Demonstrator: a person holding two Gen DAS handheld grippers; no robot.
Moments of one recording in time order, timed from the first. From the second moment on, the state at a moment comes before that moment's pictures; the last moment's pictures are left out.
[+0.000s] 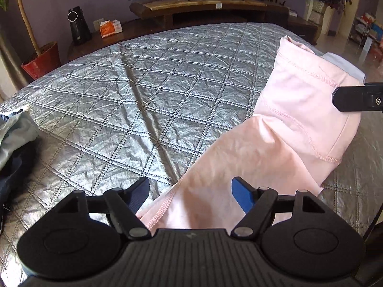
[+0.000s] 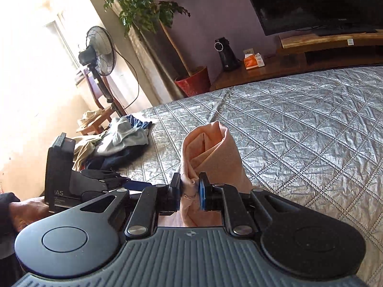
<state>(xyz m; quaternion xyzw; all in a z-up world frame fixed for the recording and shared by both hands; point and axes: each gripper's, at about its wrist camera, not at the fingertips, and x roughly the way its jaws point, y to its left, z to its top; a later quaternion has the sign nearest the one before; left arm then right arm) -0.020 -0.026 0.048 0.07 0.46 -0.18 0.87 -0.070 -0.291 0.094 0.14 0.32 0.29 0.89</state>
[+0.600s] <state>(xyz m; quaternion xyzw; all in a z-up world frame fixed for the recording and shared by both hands) -0.010 -0.016 0.045 0.07 0.47 -0.14 0.87 -0.098 -0.210 0.086 -0.09 0.39 0.40 0.83</state>
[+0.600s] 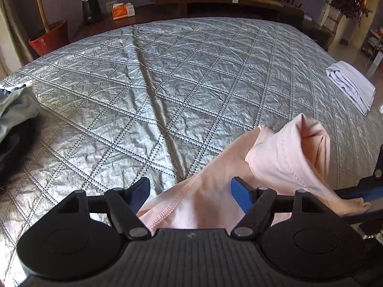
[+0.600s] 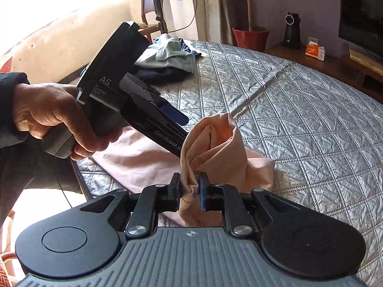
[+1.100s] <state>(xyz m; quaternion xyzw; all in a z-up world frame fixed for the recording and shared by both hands) -0.001 0.009 0.068 0.06 0.45 -0.11 0.89 -0.096 -0.156 0.052 -0.13 0.41 0.43 0.79</state>
